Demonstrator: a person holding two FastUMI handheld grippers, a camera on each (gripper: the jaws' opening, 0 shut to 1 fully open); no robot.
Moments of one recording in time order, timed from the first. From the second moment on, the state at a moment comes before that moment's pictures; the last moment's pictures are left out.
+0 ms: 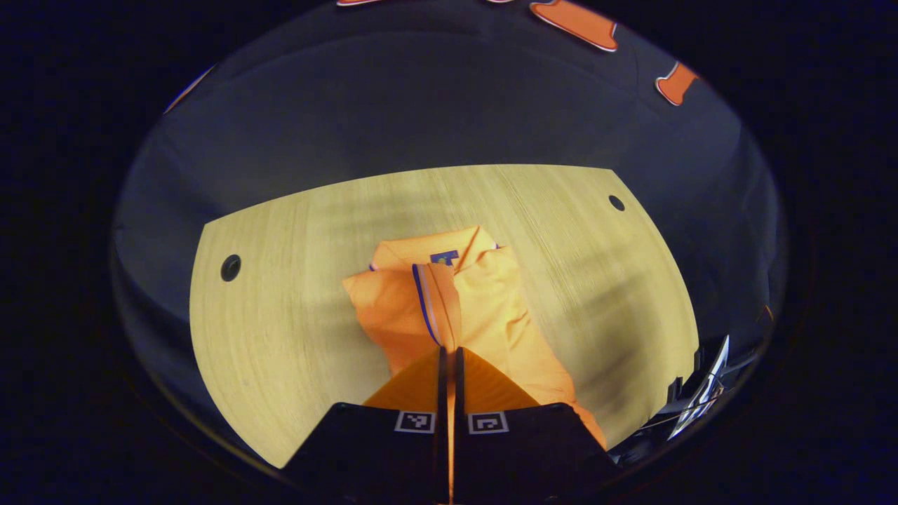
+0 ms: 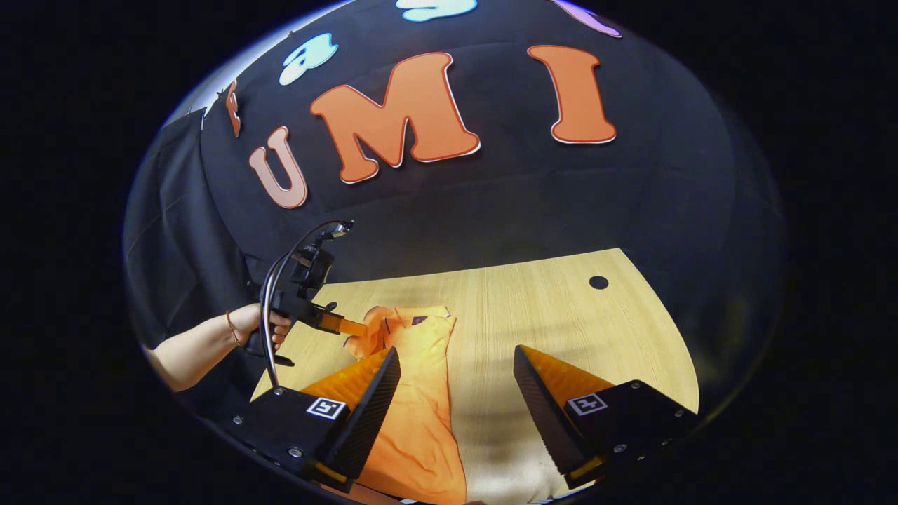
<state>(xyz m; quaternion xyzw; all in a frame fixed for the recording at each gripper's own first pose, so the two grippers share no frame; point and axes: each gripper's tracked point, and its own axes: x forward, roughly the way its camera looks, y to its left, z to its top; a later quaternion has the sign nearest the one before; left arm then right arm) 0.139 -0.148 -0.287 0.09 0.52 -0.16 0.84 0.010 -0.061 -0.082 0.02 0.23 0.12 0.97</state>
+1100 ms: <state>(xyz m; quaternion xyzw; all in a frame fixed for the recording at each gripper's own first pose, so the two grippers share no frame) 0.121 -0.223 -0.308 0.01 0.50 -0.18 0.85 0.011 -0.070 -0.115 0.03 0.27 0.11 0.96</state>
